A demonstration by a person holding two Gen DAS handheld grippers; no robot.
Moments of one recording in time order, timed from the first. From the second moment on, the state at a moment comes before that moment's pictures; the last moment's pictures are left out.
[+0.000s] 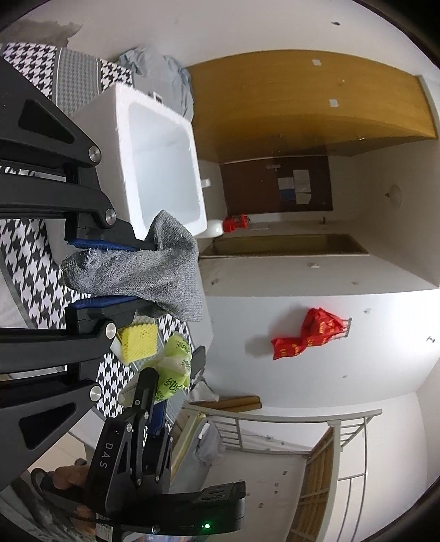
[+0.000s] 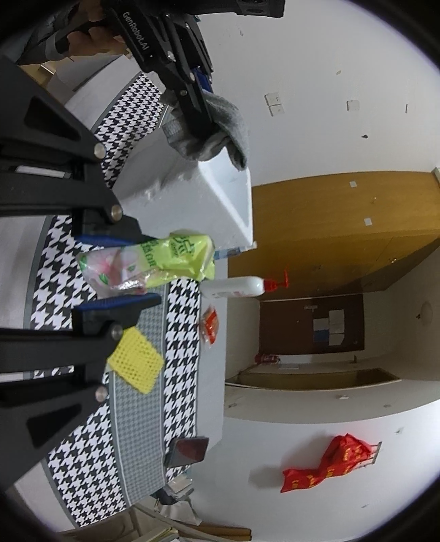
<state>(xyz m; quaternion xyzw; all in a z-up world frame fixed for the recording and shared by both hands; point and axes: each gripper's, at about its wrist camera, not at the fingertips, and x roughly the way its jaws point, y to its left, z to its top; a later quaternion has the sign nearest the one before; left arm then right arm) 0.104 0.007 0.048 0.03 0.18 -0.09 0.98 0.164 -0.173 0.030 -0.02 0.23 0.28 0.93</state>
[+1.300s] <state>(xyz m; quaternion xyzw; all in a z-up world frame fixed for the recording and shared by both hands) 0.080 0.103 0.050 -0.04 0.14 0.04 0.99 0.156 -0.066 0.067 -0.08 0.18 0.36 0.91</state>
